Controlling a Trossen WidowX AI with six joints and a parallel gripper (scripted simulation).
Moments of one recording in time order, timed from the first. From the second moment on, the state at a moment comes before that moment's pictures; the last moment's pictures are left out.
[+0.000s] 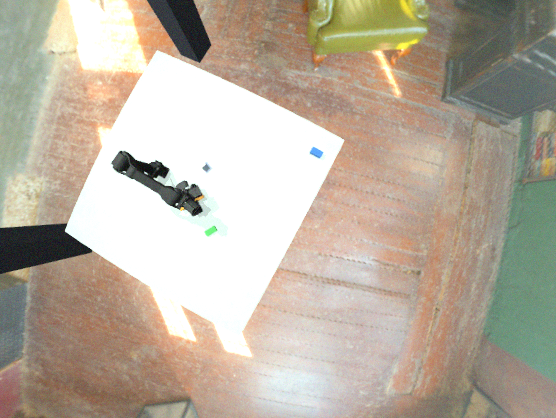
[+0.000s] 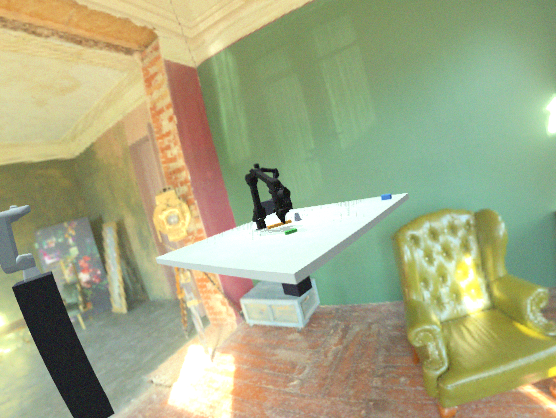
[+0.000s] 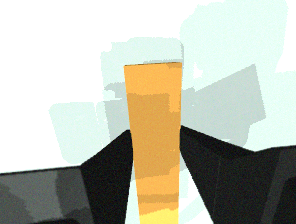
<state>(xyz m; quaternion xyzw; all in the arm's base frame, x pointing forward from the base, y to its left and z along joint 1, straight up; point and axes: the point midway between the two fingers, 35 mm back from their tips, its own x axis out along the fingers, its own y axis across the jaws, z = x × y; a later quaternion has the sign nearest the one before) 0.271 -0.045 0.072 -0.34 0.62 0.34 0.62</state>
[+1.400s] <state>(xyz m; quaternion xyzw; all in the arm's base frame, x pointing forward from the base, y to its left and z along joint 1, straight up) 0.274 -0.007 0.151 -0.27 0.65 0.26 0.67</state>
